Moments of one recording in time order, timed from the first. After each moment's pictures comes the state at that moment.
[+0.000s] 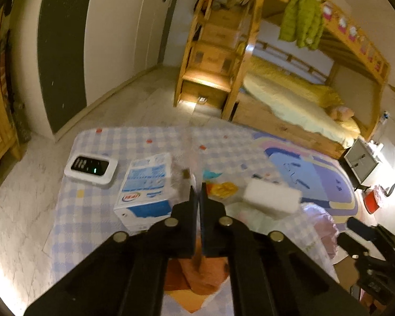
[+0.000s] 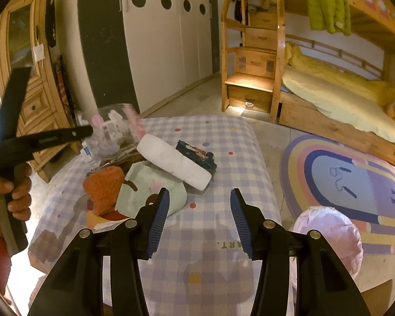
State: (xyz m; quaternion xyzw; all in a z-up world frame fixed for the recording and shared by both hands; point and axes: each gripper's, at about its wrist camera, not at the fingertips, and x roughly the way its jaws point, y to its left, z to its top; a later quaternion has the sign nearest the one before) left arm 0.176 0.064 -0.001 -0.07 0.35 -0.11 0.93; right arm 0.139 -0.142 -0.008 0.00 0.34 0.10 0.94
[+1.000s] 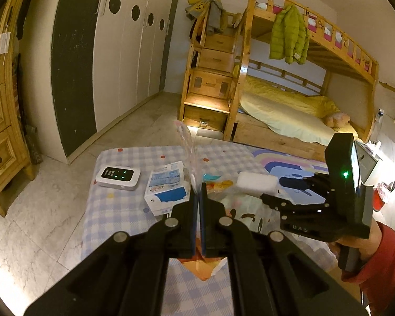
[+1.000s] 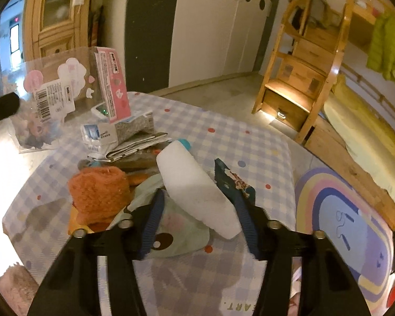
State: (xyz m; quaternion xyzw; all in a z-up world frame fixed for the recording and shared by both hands) left arm 0.100 0.082 0.023 -0.04 0.29 -0.09 0.95; right arm 0.218 -0.077 -0.029 -0.15 0.36 0.18 0.90
